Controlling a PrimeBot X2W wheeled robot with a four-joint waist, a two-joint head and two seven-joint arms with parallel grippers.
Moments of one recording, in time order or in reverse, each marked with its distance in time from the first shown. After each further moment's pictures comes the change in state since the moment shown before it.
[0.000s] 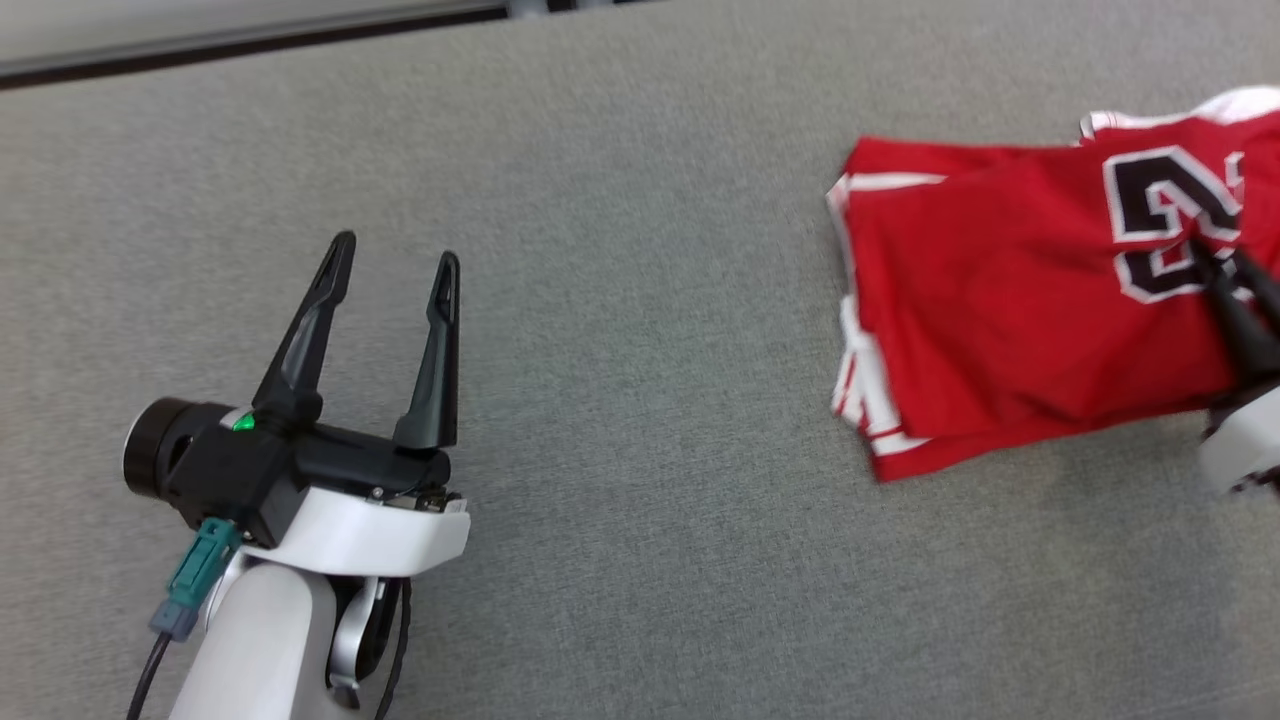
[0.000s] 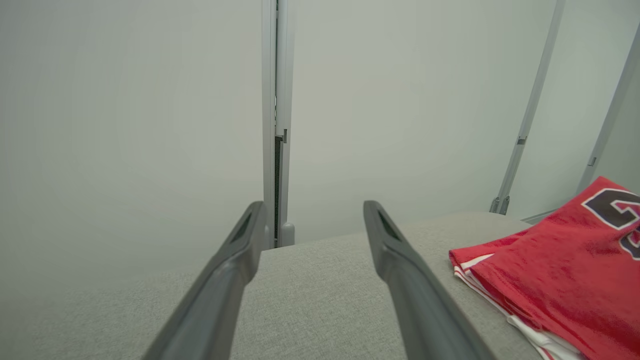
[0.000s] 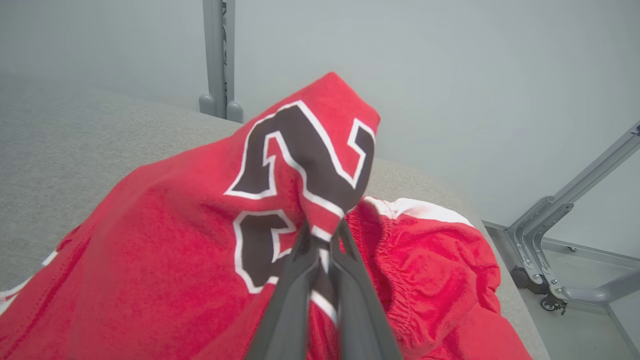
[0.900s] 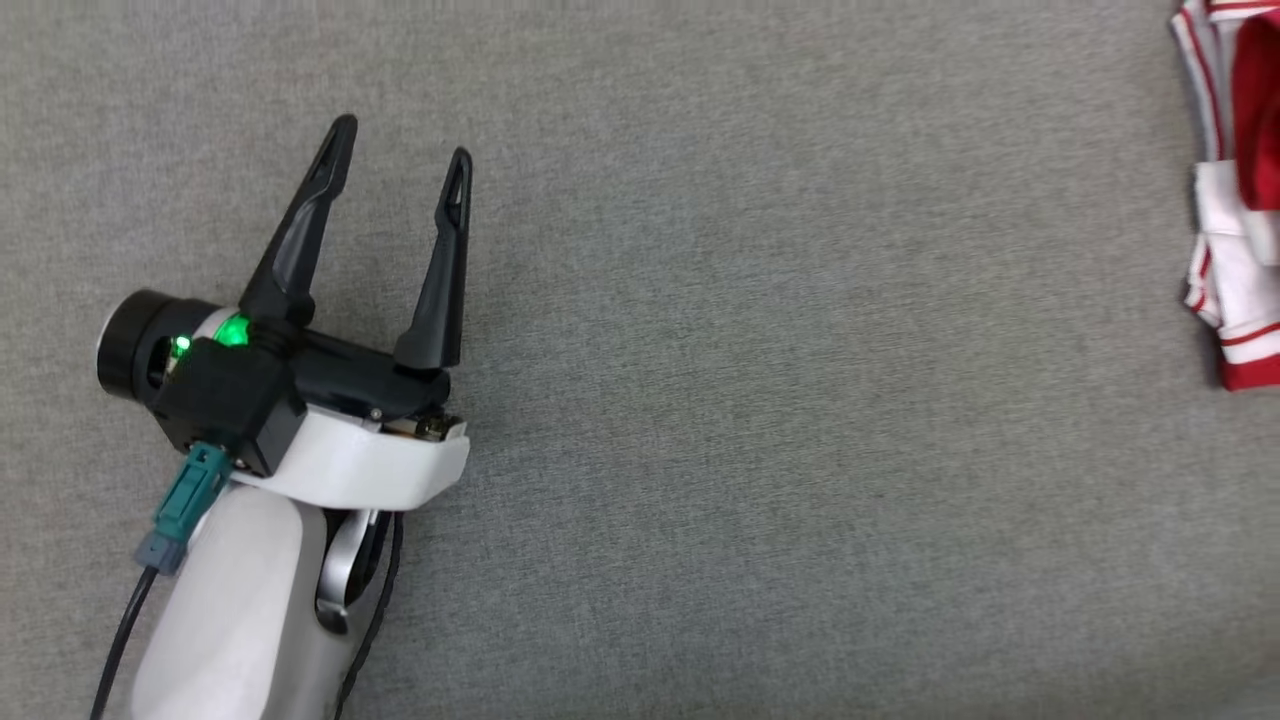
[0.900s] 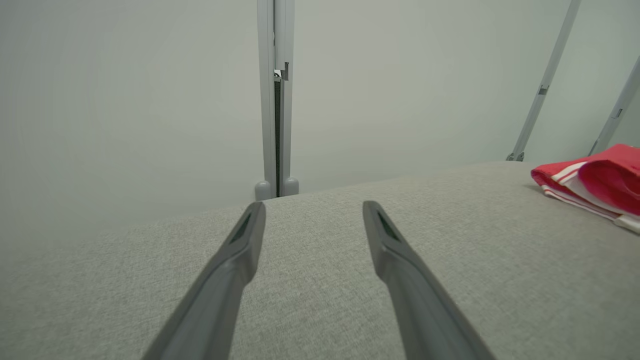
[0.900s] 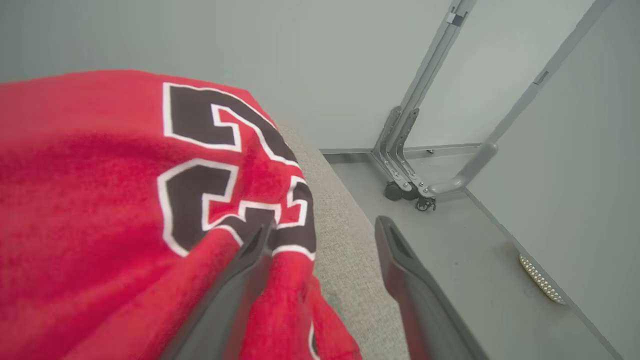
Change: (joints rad) left arm -0.170 0.033 -0.041 0.002 0.029 -0.018 0.013; right arm -0.290 -0.089 -0.343 0.567 0.033 0.000 -0.191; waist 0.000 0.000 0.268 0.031
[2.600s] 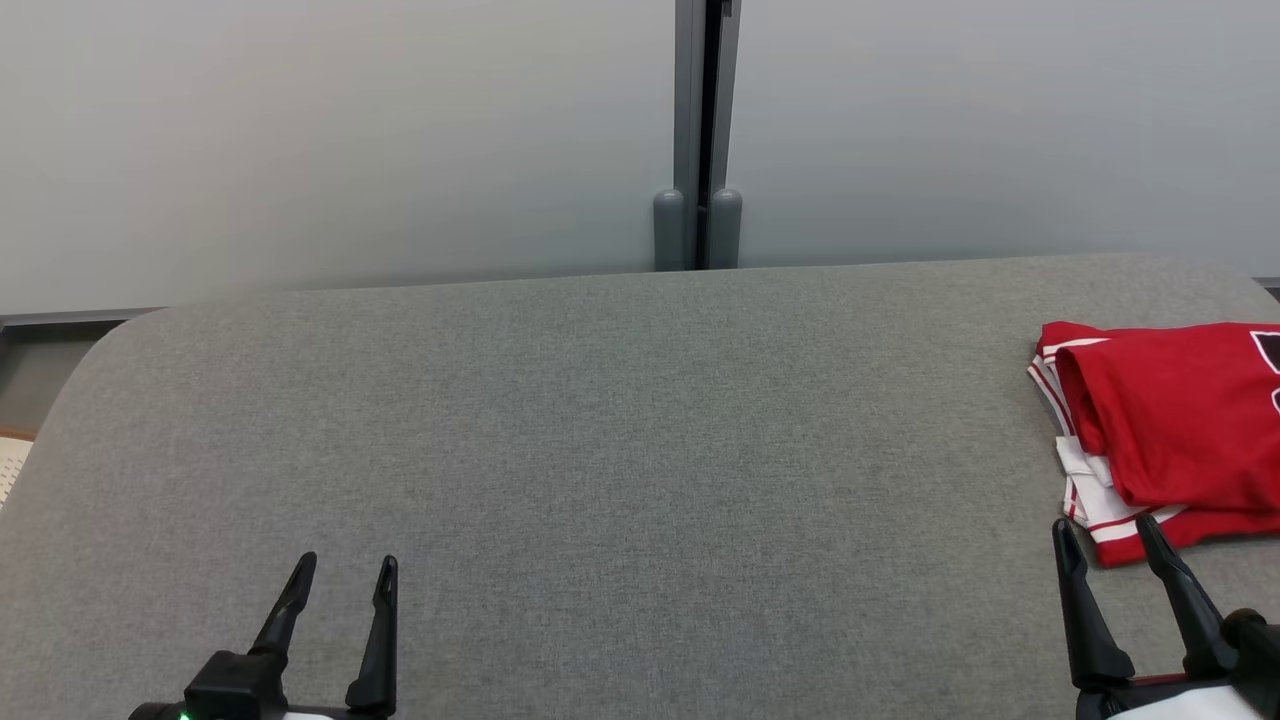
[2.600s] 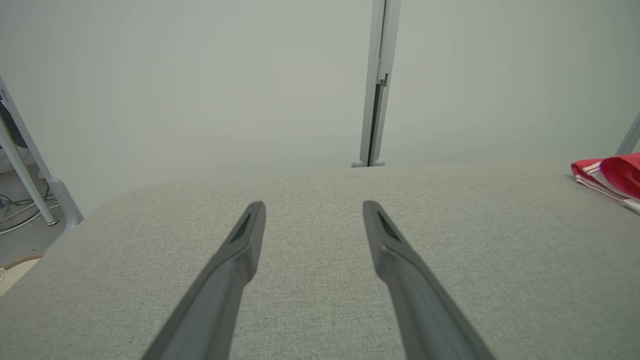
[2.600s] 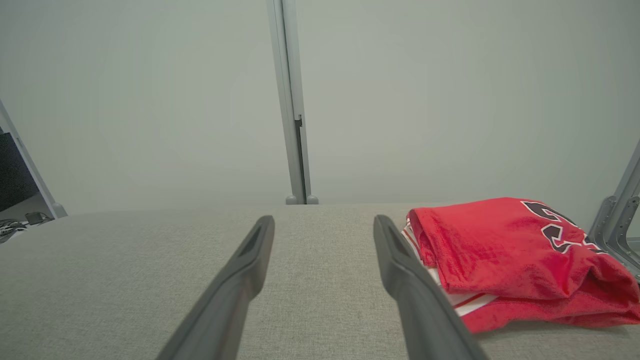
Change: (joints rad) left arm 0.511 0.040 0.061 0.188 -0.097 0.068 -0.006; right arm 0.855 0.509 0.093 -0.928 -0.184 0.000 0.171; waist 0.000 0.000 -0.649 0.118
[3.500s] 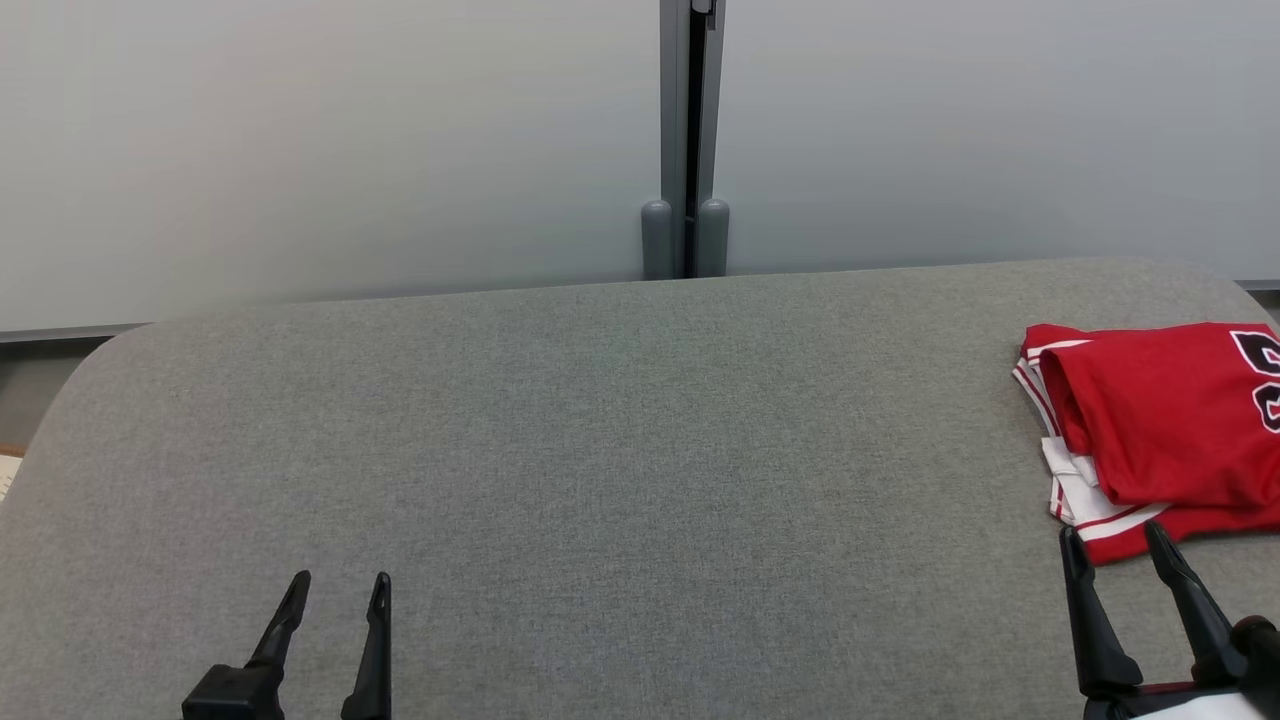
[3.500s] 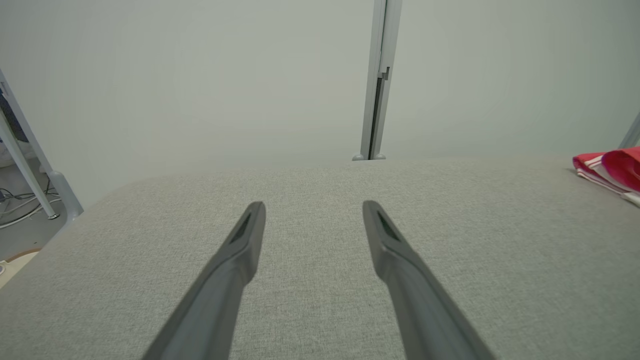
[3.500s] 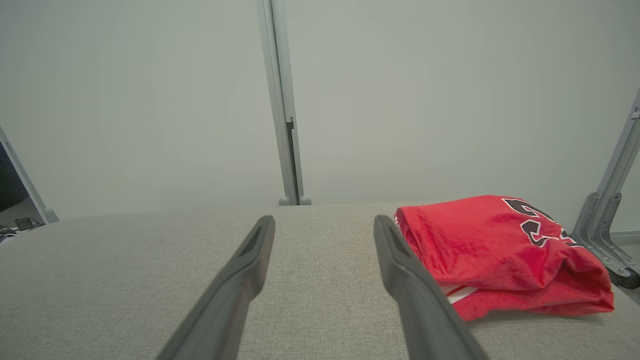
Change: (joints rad) left arm 0.016 0.010 -0.006 0.024 -0.018 0.015 -0.006; right arm 0.026 0.006 -0.016 -0.029 0.001 0.000 0.022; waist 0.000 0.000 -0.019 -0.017
